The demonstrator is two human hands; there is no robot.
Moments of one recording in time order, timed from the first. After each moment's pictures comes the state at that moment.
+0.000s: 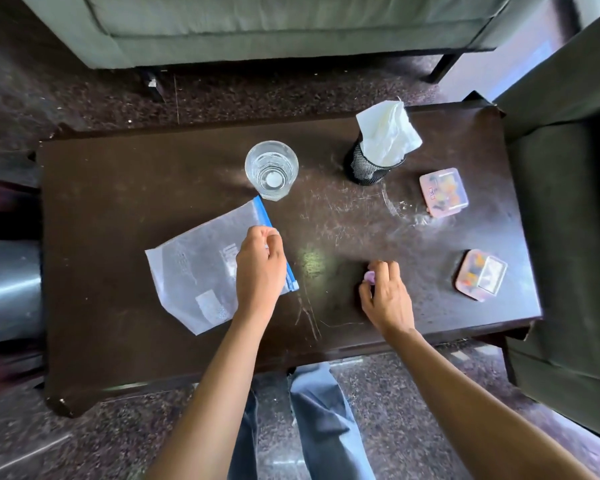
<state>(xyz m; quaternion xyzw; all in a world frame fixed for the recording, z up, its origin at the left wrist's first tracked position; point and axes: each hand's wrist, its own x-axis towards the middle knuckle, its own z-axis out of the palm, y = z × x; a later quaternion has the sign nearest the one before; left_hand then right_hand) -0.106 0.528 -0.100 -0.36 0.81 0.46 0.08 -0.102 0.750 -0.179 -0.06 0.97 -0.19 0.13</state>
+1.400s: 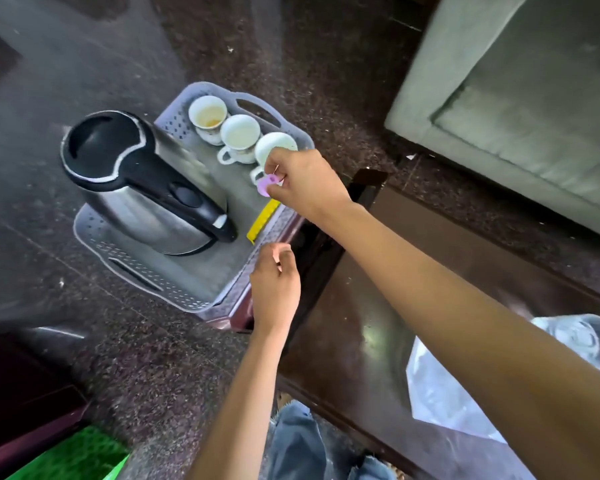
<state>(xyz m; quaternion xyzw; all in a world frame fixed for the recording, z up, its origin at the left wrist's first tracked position) 0.071 0.163 -0.067 -0.61 0.59 0.48 -0.20 -0.062 0.098 -0.012 -0.54 0.77 -0.23 0.24</state>
